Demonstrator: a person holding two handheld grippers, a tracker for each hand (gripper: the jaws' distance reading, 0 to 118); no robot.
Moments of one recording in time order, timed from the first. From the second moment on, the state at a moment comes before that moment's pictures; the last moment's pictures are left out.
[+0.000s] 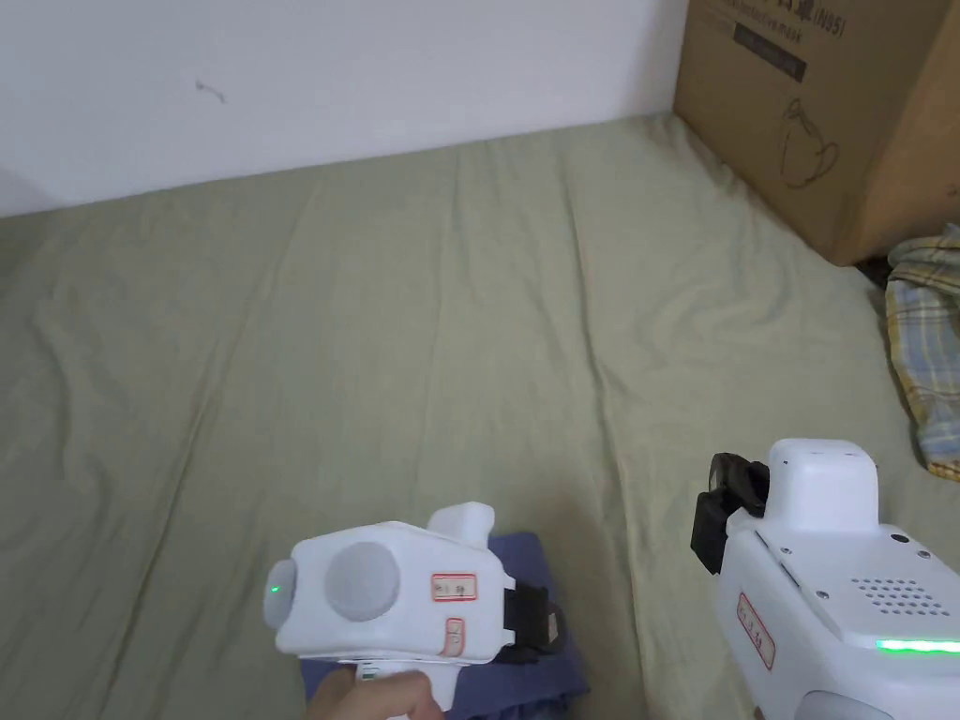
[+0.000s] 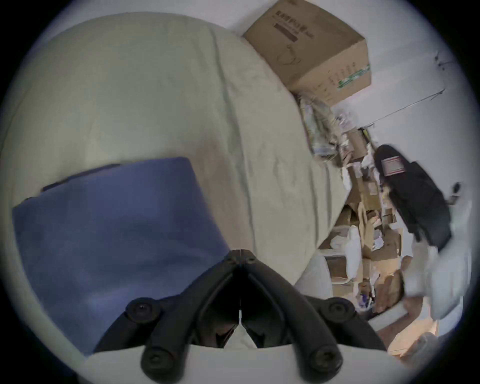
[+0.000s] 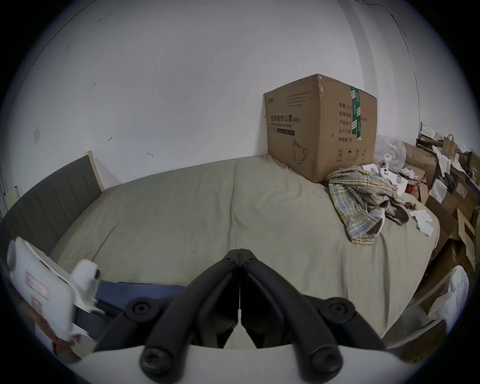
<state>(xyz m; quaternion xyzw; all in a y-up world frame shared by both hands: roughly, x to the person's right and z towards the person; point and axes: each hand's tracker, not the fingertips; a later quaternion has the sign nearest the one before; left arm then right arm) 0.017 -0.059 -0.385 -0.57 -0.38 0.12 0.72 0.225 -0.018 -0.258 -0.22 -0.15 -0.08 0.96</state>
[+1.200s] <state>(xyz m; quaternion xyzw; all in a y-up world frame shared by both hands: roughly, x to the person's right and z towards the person) -0.235 -0.101 -0.347 -0.51 -0.34 0.33 0.72 0.101 -0.101 -0.378 -0.53 0.08 -0.13 0.83</state>
